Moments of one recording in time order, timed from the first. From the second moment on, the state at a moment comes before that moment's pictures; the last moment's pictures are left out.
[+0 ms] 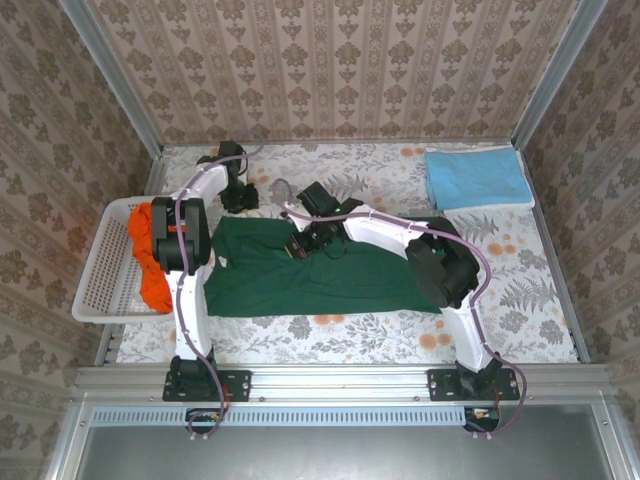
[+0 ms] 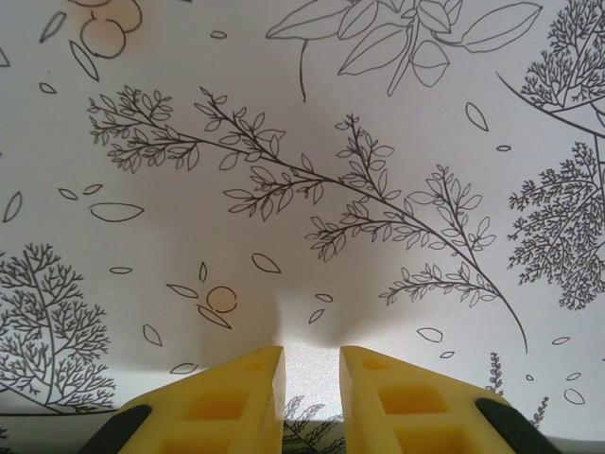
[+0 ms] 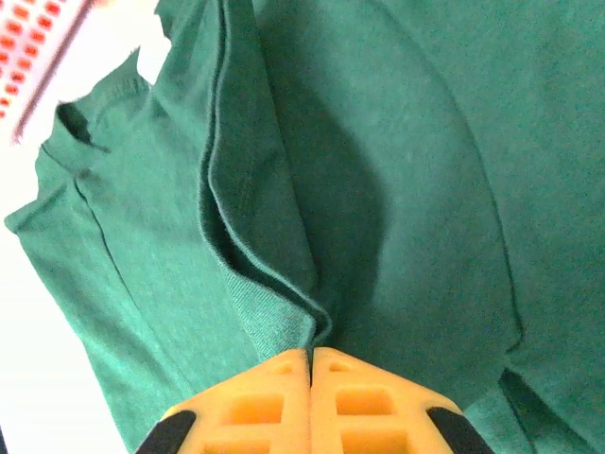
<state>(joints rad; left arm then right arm) -0.14 2.26 1.82 -0.86 0.13 -0.27 0.72 2.13 1.61 -0.48 -0.43 0.15</state>
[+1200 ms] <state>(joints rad) -0.38 1.82 1.30 -0.72 0.10 -0.30 0.36 1.74 1.04 -0.18 -0.17 0.47</state>
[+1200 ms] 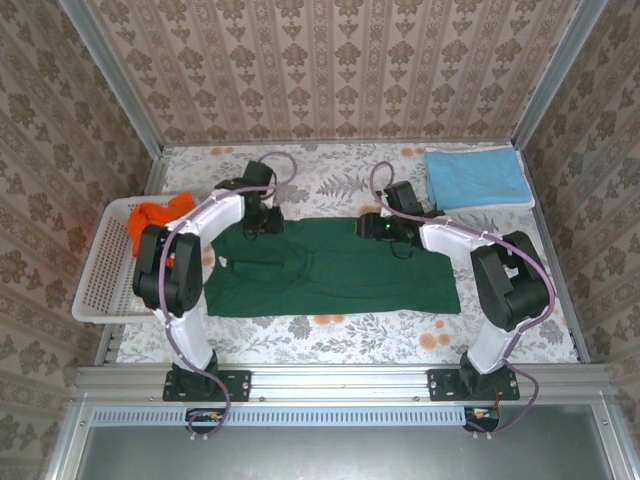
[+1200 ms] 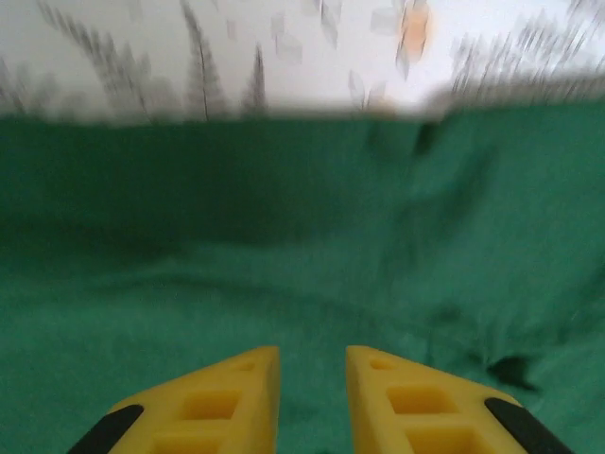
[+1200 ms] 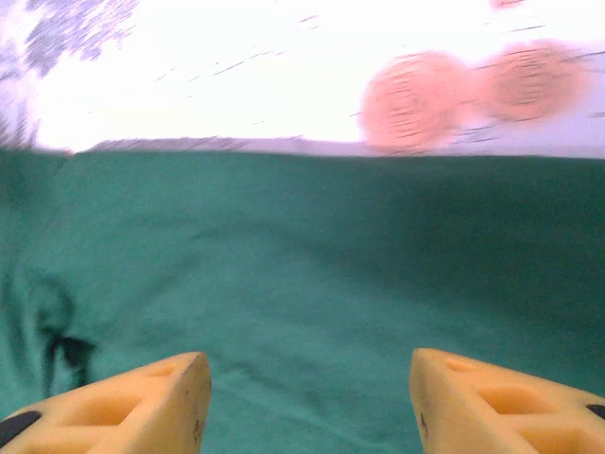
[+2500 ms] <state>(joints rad) -0.25 1.87 1.21 -0.53 0.05 -0.66 0.18 1.65 0.90 -0.23 0.20 0.66</state>
